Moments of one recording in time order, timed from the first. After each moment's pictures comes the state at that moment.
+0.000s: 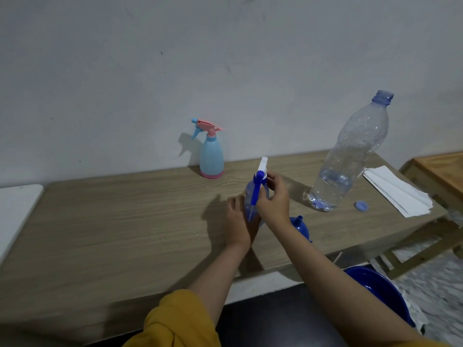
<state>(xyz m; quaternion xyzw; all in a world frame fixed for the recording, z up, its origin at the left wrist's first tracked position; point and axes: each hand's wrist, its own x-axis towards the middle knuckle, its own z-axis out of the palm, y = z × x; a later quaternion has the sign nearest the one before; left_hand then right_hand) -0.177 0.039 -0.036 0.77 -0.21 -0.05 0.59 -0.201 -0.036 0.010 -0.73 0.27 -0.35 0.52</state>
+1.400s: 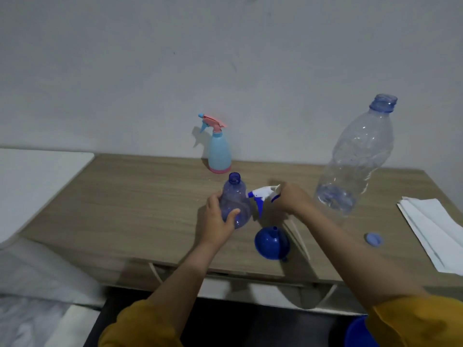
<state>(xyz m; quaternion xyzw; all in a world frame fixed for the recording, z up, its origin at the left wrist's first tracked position) -0.193 0.016 -0.056 0.85 -0.11 0.08 0.51 -0.196 -0.198 0.009 -0.95 0.17 0.08 0.24</state>
